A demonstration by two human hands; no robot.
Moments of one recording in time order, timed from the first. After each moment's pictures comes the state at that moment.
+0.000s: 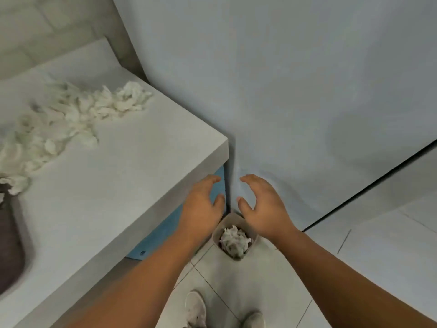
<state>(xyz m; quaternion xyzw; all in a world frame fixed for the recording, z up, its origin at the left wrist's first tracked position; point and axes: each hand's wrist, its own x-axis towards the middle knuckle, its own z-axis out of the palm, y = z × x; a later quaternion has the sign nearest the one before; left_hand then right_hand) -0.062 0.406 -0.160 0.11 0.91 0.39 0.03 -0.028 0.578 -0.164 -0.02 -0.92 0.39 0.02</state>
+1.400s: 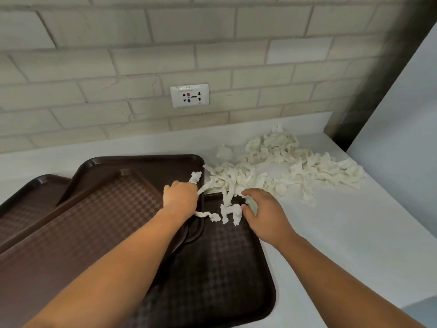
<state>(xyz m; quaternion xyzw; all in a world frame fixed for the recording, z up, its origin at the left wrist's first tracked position) -0.141 -0.170 -0.081 -0.19 0.98 0.00 0.04 -0.161 0.071 -0.066 0.26 -0.90 0.35 -0.03</state>
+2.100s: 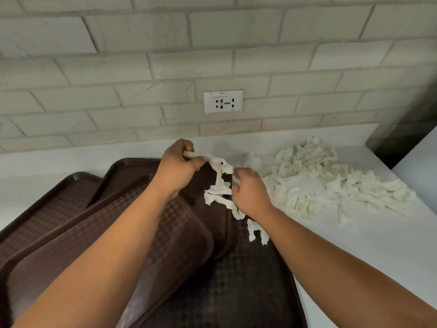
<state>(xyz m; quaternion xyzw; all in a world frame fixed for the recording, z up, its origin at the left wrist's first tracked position) -0.133 -0.233 0.027 -0.23 0.78 0.55 -0.20 -0.225 -0.067 -0.060 0.30 -0.90 0.32 0.00</state>
